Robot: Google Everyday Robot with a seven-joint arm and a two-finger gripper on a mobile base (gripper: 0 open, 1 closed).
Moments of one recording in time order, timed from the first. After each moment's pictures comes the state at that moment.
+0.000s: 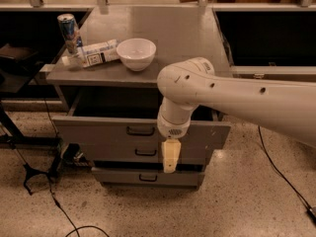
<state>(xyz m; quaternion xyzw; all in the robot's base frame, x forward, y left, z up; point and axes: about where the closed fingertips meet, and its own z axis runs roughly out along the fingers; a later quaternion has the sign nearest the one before) 0.516 -0.018 0.684 -0.73 0.67 0.05 0.08</state>
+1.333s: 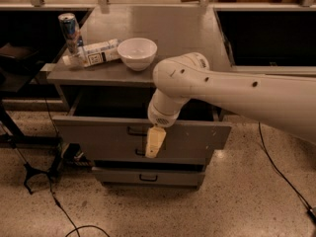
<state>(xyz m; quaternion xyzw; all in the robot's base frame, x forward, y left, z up) 0.561 0.008 0.700 -0.66 0.73 0.05 0.16</state>
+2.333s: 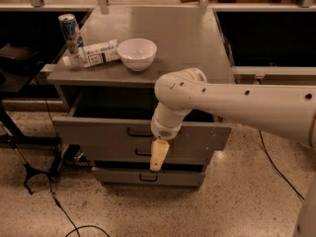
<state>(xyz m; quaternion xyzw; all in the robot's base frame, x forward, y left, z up) 0.538 0.005 0.651 -0.68 0.72 0.08 0.11</state>
